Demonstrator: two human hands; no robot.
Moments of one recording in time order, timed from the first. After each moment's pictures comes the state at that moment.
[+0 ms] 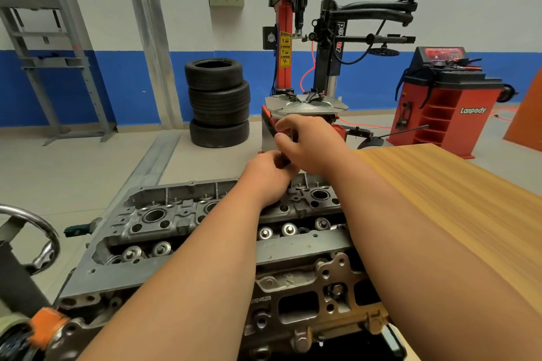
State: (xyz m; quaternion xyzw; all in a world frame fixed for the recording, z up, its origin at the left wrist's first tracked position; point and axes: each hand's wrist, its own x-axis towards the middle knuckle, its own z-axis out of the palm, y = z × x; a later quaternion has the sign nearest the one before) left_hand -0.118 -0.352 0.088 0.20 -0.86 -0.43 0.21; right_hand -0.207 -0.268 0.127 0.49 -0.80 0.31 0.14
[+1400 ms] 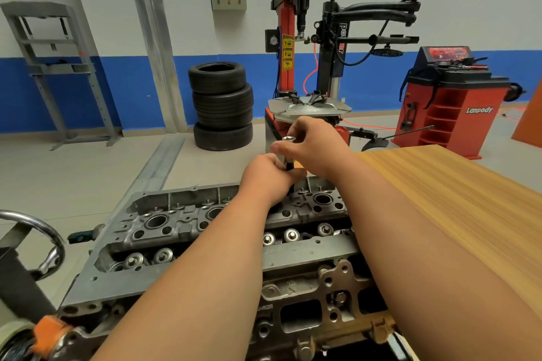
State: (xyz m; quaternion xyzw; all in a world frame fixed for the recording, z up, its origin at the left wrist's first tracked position) left_hand -0.125 -0.352 0.089 0.26 -0.85 -0.41 0.21; right_hand -0.214 -0.269 0.121 0.45 -0.78 0.44 0.05
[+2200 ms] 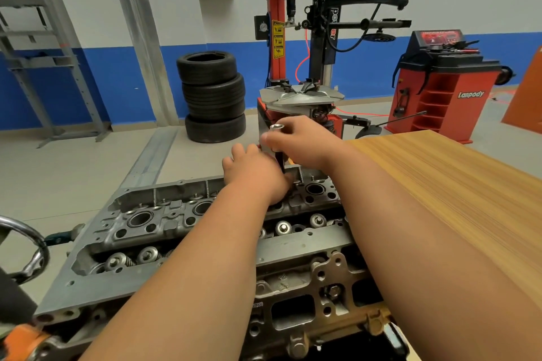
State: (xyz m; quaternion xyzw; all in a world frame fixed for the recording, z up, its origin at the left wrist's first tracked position) left_hand -0.129 -0.347 0.090 0.30 -0.95 -0.02 0.08; right_hand -0.213 -0.267 0.120 0.47 -0.76 0.43 -0.08
